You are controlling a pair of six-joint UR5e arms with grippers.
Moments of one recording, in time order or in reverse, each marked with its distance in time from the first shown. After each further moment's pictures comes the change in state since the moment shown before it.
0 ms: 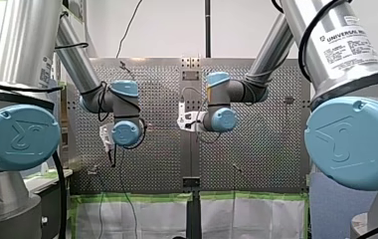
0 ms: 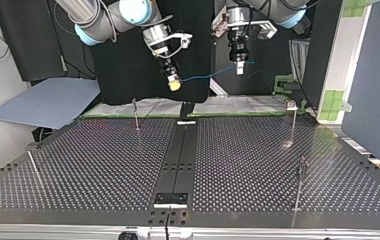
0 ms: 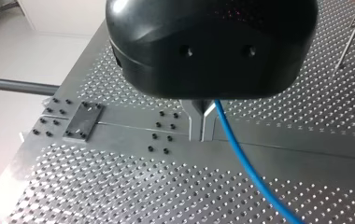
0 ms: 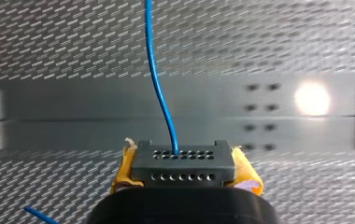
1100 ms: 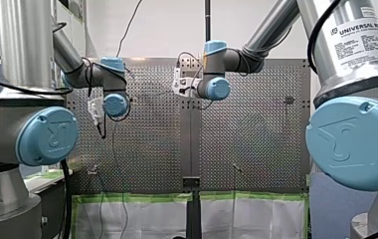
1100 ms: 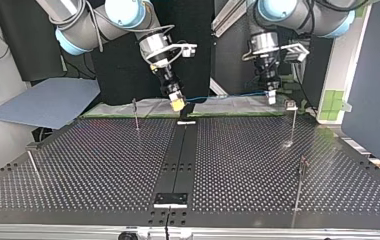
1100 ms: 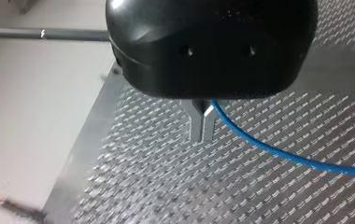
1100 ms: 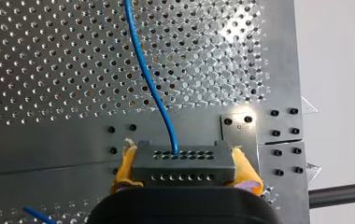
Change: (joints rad) left arm 0.290 0.217 0.107 -0.230 0.183 -0.025; right arm 0.007 -0.101 -0.167 0.090 -0.050 0.018
